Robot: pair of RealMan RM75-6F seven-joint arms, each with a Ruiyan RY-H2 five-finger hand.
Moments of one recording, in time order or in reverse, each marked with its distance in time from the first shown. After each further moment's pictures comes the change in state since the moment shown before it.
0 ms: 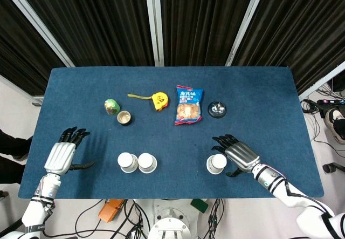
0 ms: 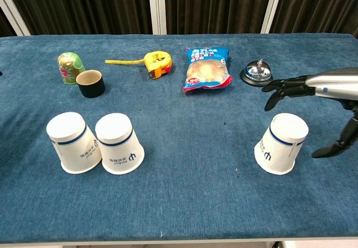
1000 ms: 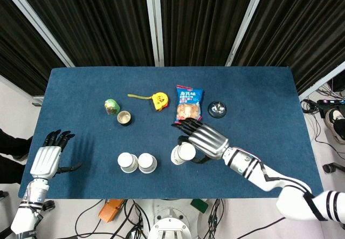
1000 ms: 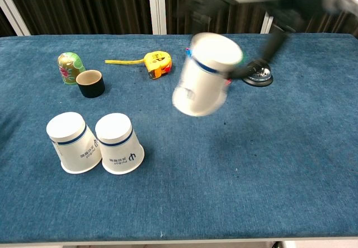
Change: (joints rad) left arm 0.071 0.020 0.002 0.037 -0.018 0.050 0.006; right arm 0.279 0.048 0.213 -0.202 0.121 -0.085 -0.024
